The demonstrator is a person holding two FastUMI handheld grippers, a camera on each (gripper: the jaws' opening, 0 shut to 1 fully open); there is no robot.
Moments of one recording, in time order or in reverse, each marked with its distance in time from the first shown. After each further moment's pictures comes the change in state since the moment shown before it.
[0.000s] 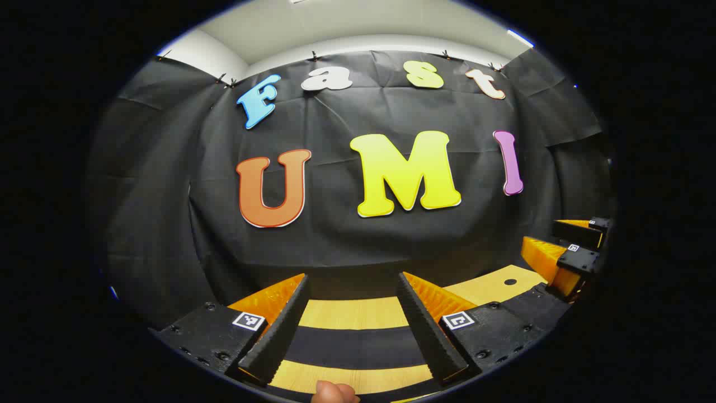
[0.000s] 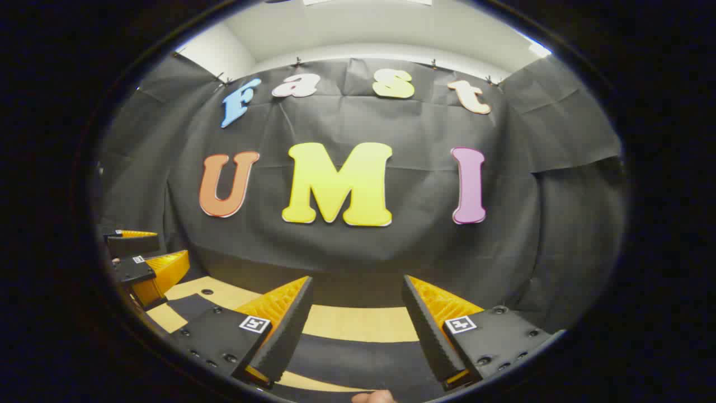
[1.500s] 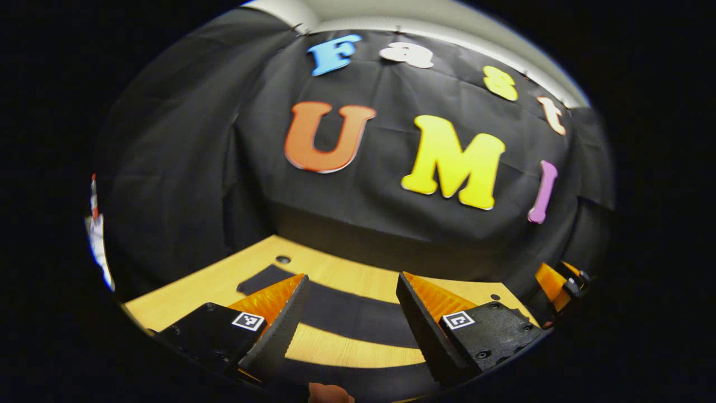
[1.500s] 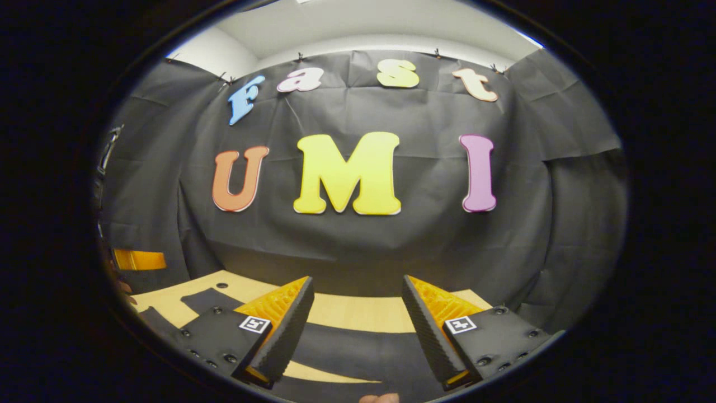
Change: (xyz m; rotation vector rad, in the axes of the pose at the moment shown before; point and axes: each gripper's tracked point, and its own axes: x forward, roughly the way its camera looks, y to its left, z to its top) left arm -0.050 0.084 -0.067 -0.483 0.315 0.152; right arm -0.018 -0.037 -0.016 0.040 0.100 0.049
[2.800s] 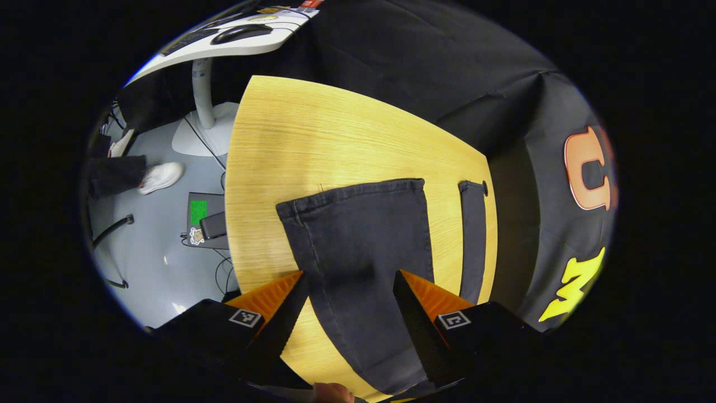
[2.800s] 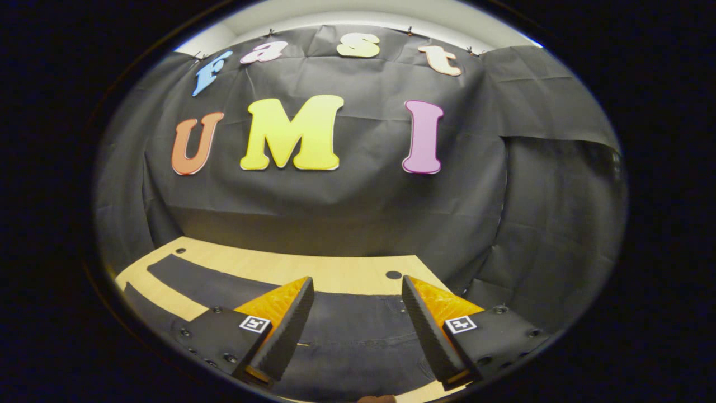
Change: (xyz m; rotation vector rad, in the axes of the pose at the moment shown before) left arm -0.065 0.196 -0.167 -0.948 0.471 0.520; right arm -0.037 -0.115 -0.049 -0.017 0.170 -0.215
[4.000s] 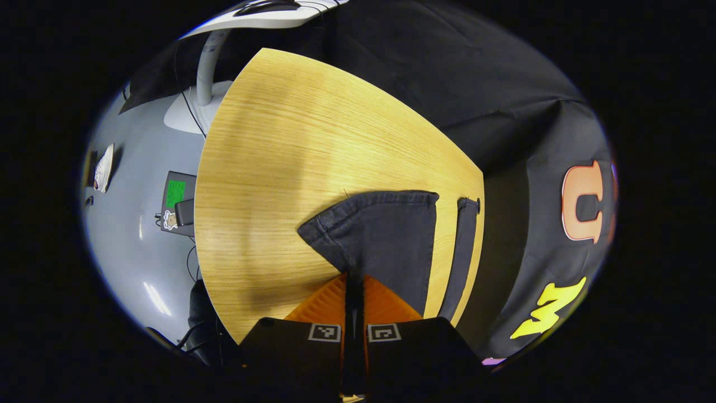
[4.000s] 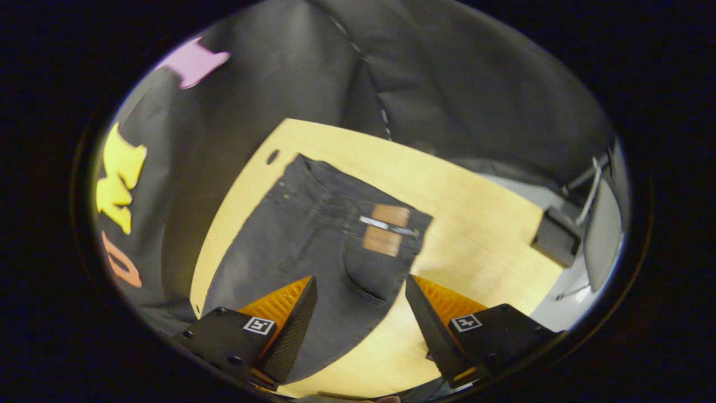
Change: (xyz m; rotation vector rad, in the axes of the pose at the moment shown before) left arm 0.021 0.006 0.009 -0.123 0.036 -0.087; right arm -0.013 -0.145 -0.201 0.875 0.827 -0.332
